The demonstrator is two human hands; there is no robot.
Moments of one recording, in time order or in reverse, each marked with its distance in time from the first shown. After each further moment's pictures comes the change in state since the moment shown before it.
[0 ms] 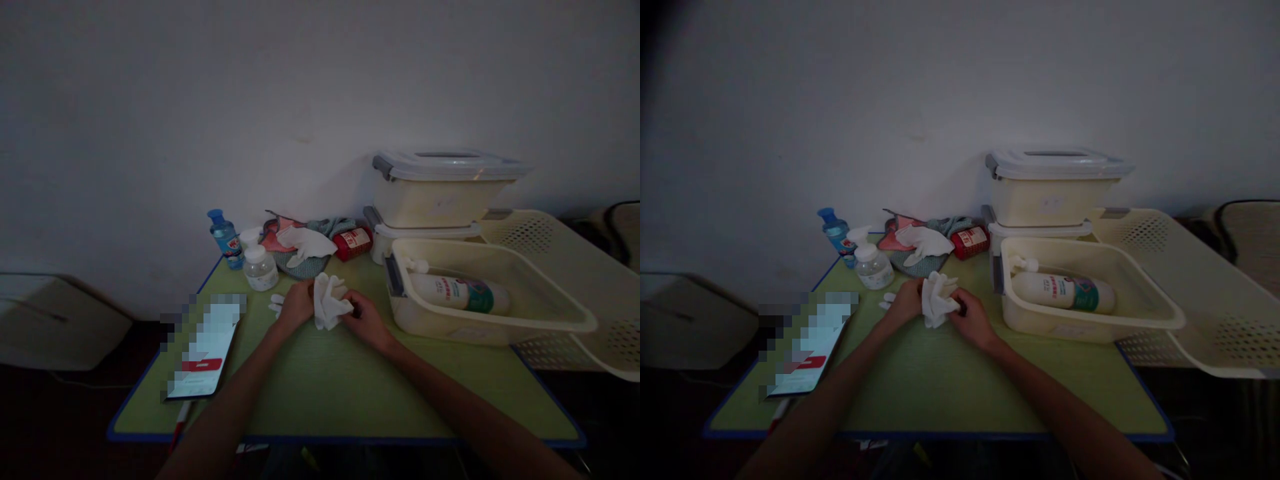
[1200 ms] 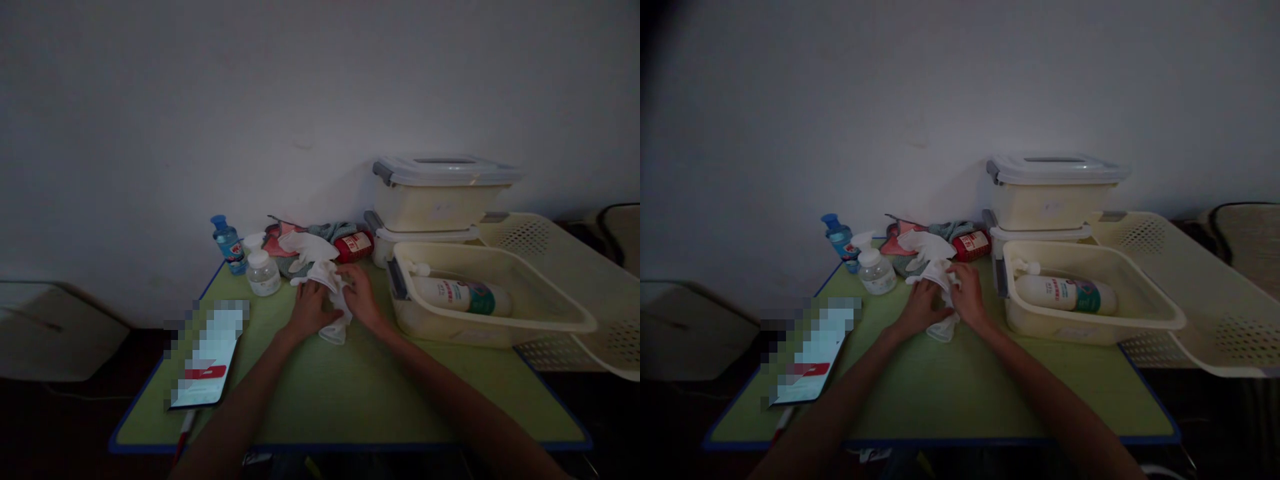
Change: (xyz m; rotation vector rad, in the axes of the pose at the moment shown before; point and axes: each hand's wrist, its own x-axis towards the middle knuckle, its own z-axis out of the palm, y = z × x) left_hand -0.005 -0.001 0.010 0.231 -0.084 0.194; right_hand 0.047 -0.017 0.001 -0.504 0.238 -0.101
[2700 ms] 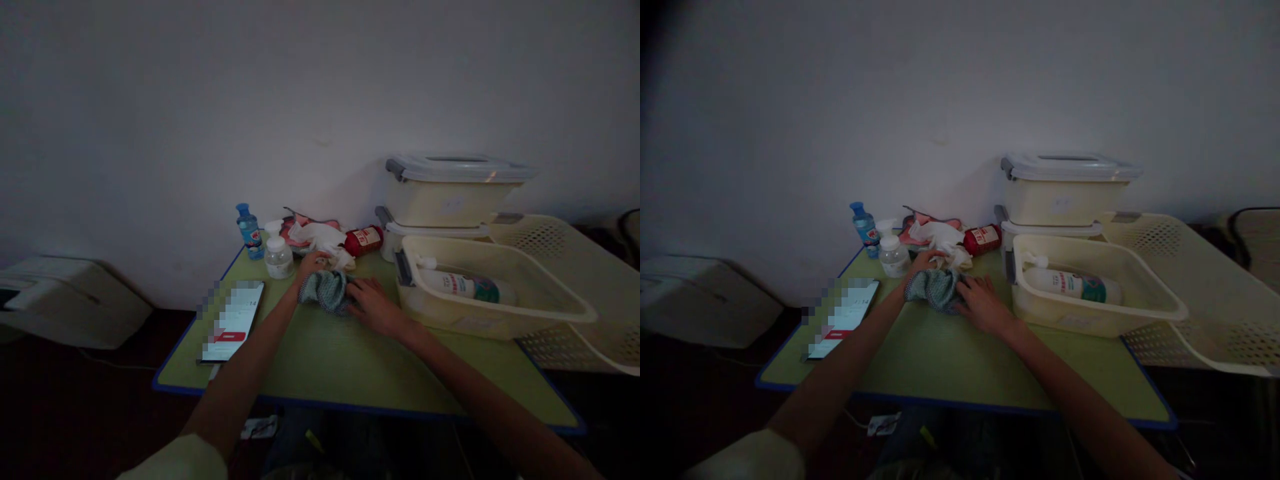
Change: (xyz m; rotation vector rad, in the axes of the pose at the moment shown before) left_hand 0.040 -0.005 -0.038 -0.325 0.141 -0.246; right_hand -0.041 -0.023 -0.037 -0.447 -0.501 -0.328
